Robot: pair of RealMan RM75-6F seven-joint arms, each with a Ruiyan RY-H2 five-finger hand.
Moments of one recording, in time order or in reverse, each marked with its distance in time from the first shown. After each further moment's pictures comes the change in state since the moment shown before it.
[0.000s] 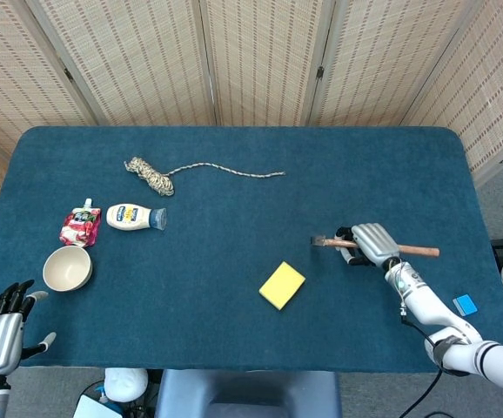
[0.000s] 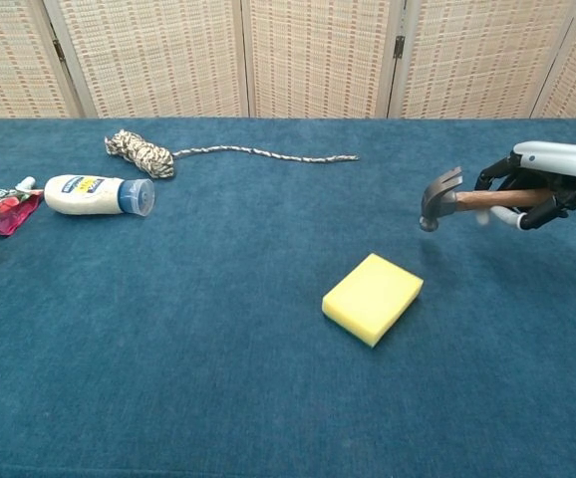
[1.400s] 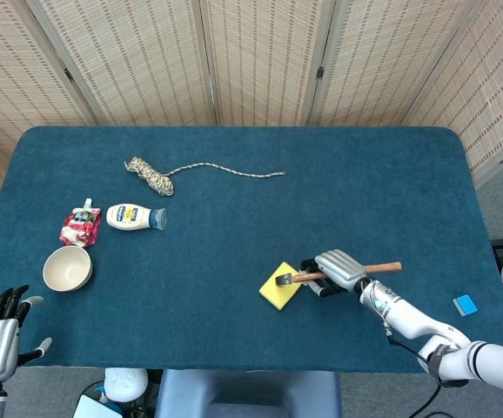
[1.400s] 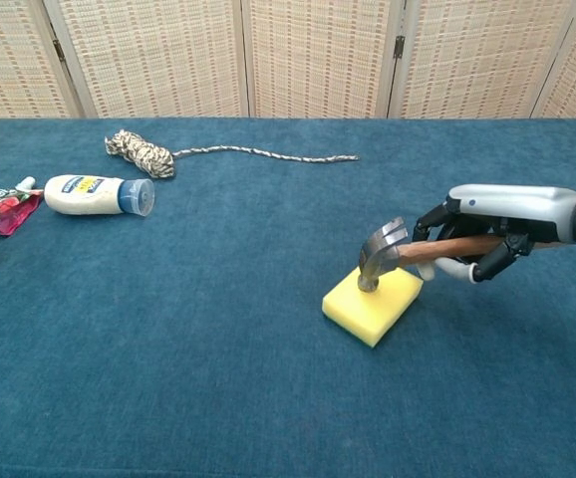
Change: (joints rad) left arm 0.027 0.016 0.010 -0.043 -0.001 0.027 0.044; right arm 0.078 0.020 -0.113 -0.139 -0.152 0.027 0.142
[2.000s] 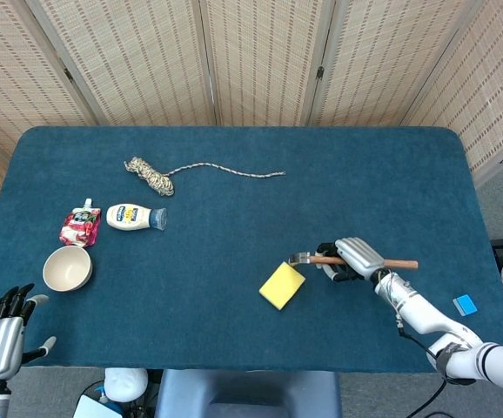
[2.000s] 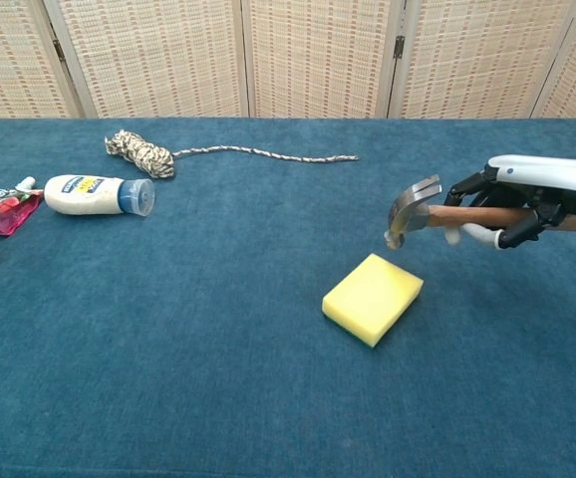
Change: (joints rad) left arm -0.009 -0.006 0.000 -0.005 0.005 -0.015 0.010; right arm -0.038 0.003 0.009 0.066 0.034 0.047 0.111
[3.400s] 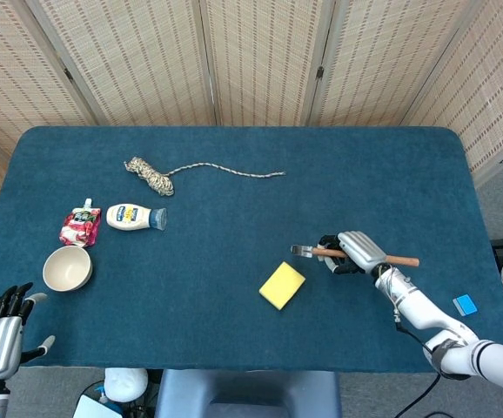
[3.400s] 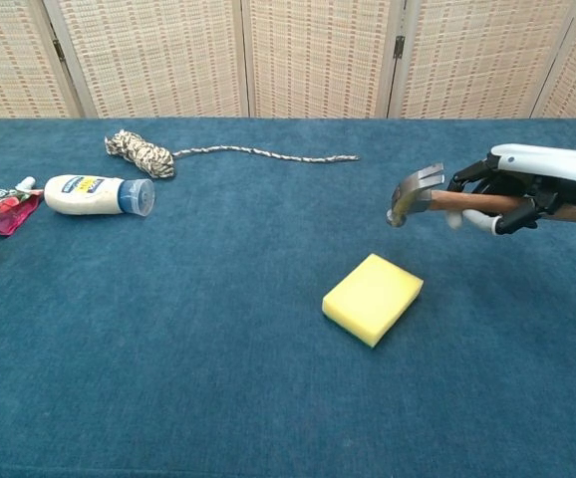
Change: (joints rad) left arm 0.001 0.005 -0.004 -0.002 0.003 0.005 -0.003; right arm 0.005 -0.055 0.028 0.094 0.059 0.002 0.002
